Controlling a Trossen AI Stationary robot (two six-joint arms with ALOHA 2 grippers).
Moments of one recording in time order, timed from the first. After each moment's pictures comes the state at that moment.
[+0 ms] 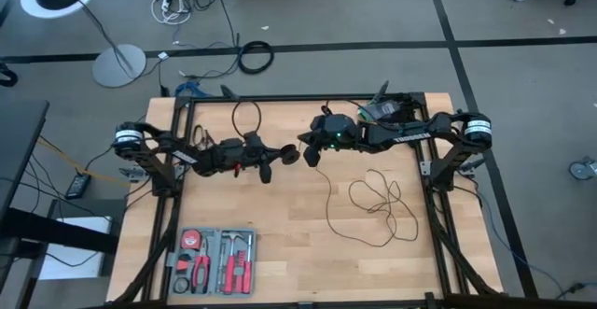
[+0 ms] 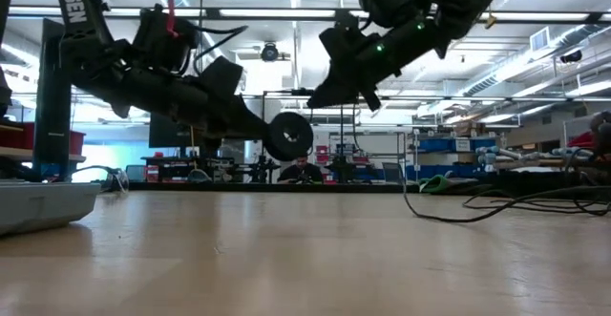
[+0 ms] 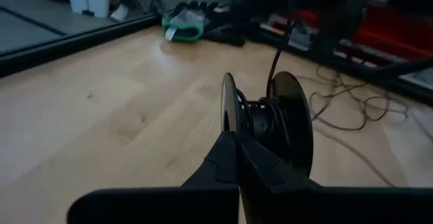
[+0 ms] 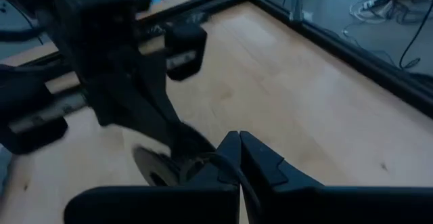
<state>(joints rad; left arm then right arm) 0.21 1.62 0.37 1.03 -0.10 -0.29 -0.21 1.63 0.94 0.25 0.13 0.25</state>
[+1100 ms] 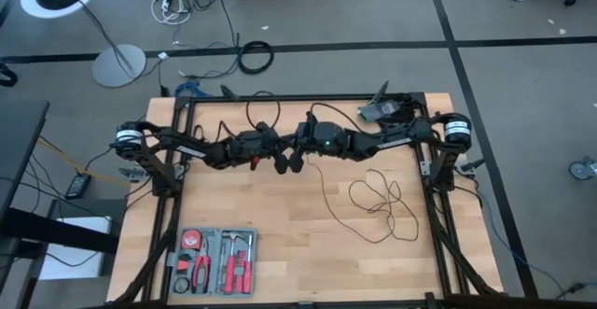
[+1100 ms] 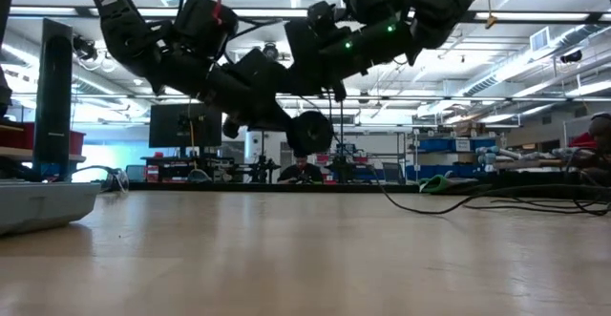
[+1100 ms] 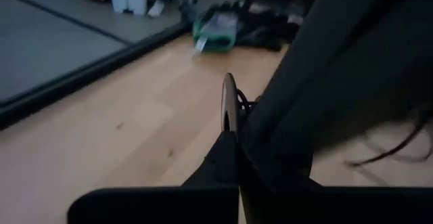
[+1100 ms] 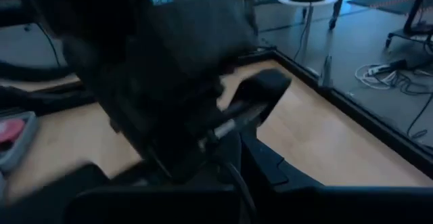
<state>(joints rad) 0.21 1.62 0.60 0.71 -0.23 -0.24 -0.14 1.80 1.05 0.50 0.19 0.13</state>
